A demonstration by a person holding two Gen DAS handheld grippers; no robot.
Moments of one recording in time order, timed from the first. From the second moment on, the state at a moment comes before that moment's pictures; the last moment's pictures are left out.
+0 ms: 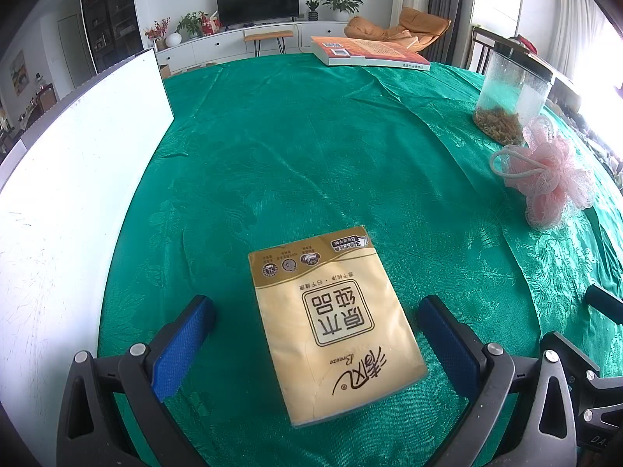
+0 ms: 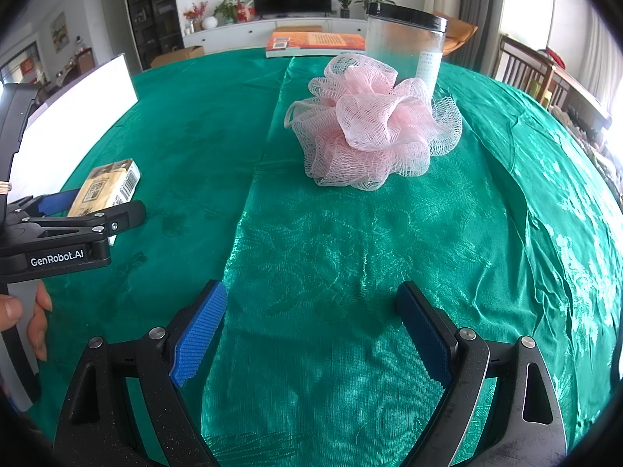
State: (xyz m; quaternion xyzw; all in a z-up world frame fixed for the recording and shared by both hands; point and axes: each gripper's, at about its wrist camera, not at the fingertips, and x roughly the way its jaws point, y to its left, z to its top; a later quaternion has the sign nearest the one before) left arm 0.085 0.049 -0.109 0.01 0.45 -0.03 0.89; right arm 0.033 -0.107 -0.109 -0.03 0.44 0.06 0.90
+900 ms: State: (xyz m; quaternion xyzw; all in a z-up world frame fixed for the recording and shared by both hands) left arm 0.081 0.065 -0.097 -0.05 0.48 -0.08 0.87; right arm 0.038 -0.197 -0.059 0.14 0.36 0.05 0.92
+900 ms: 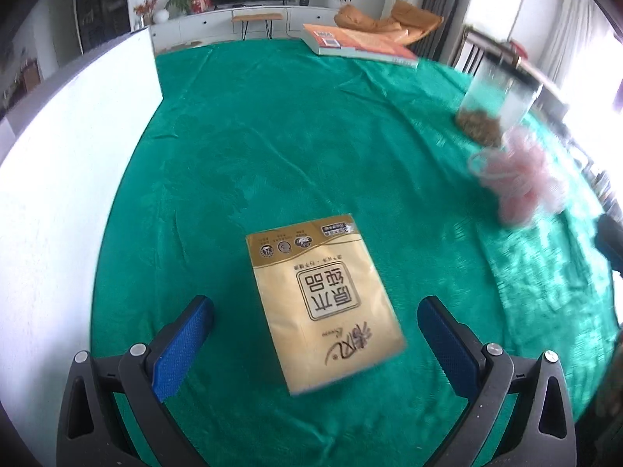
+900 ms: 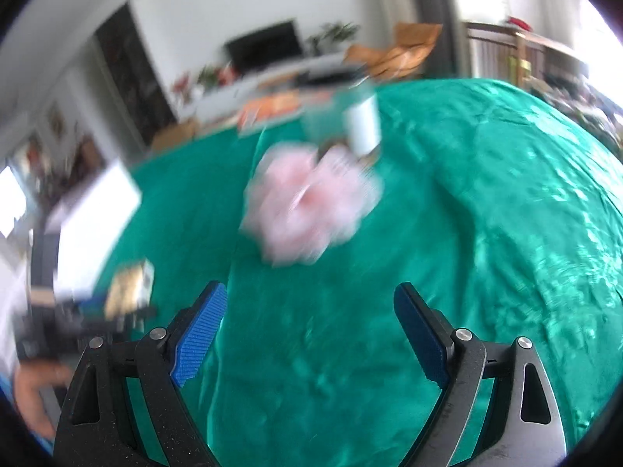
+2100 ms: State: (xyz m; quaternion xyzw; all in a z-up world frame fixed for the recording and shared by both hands) left arm -0.065 0.286 0.026 -0.06 0.39 0.12 0.91; right arm 0.055 0.170 0.060 0.00 0.38 0.43 0.82
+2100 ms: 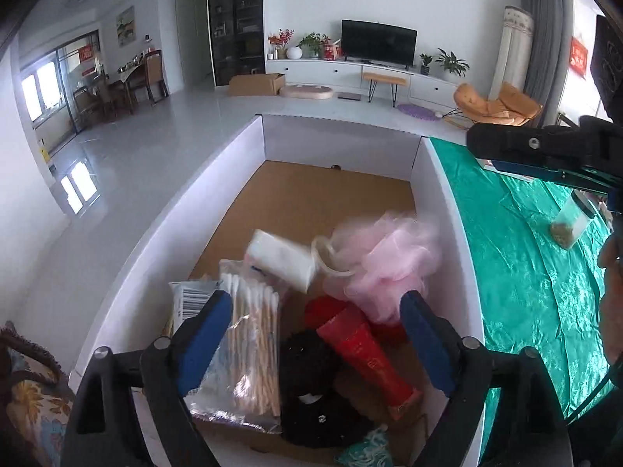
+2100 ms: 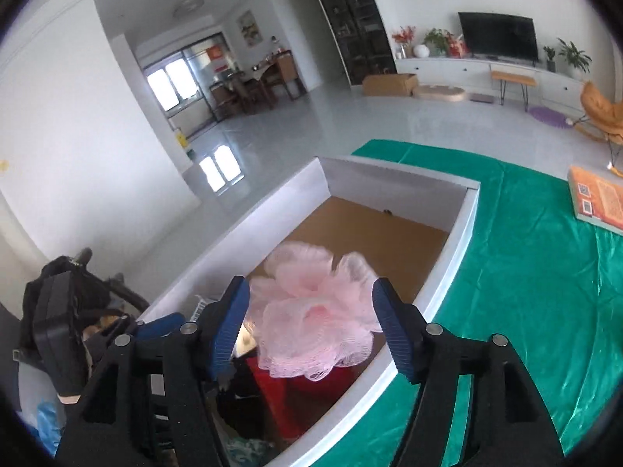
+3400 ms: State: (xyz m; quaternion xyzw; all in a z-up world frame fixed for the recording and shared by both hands) left arm -0.095 0.296 0.037 -0.06 0.38 0.30 0.87; right arm -0.001 0.178 0.039 -0.15 0.41 0.37 0.82
